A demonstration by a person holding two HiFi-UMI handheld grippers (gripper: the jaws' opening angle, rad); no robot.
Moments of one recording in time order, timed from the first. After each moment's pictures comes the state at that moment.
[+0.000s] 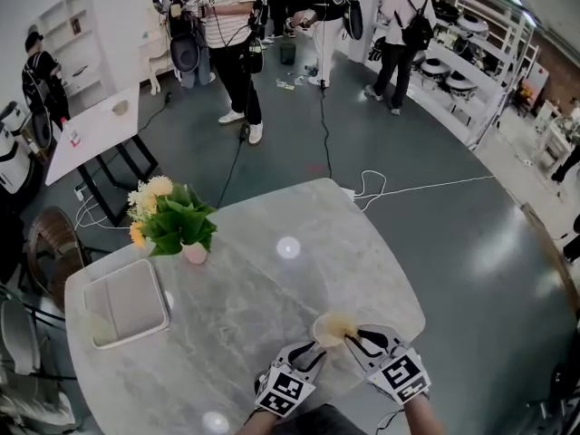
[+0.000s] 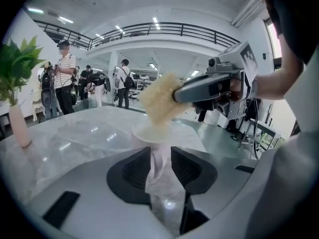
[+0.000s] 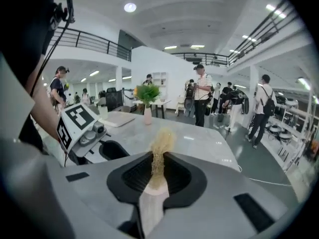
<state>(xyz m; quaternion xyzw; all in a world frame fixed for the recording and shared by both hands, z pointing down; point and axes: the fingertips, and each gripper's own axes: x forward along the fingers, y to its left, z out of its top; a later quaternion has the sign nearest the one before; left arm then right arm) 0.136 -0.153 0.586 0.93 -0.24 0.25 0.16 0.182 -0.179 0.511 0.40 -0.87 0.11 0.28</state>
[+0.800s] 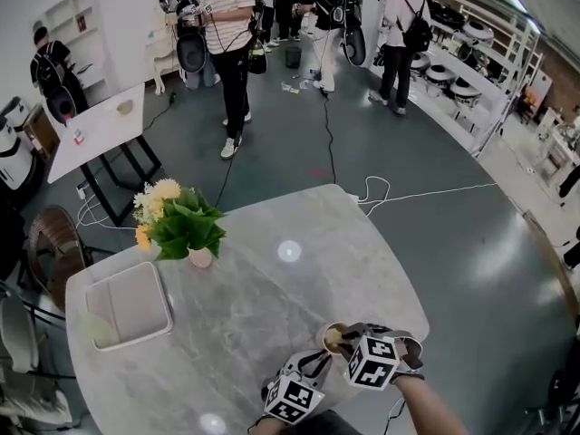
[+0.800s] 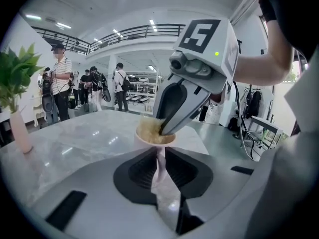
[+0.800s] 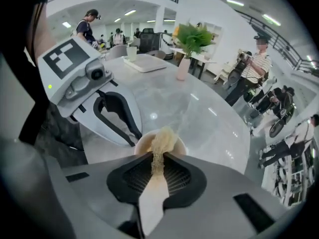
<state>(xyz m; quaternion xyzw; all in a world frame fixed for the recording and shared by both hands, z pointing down) 0.139 -0.155 0.583 0.93 -0.24 0.24 0.14 0.155 -0.181 0.585 0.17 -0.79 0.06 0.58</state>
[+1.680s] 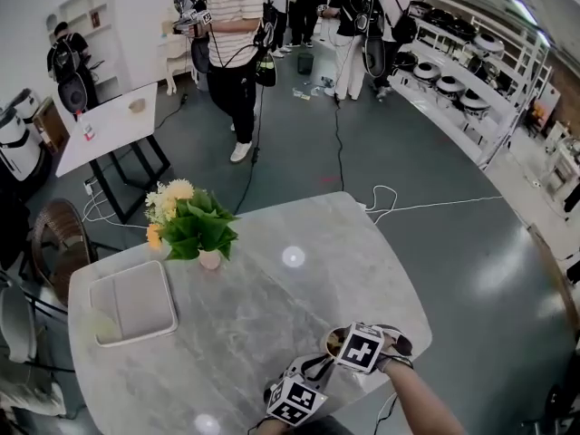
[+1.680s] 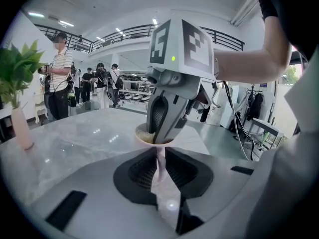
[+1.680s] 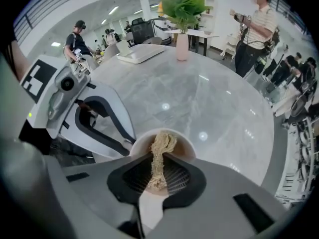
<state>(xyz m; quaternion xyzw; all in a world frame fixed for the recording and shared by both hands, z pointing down) 0.135 -0.159 0.587 0.93 -0.25 0.24 0.15 0.137 -0.189 0.613 0.12 -0.77 0.19 0.60</state>
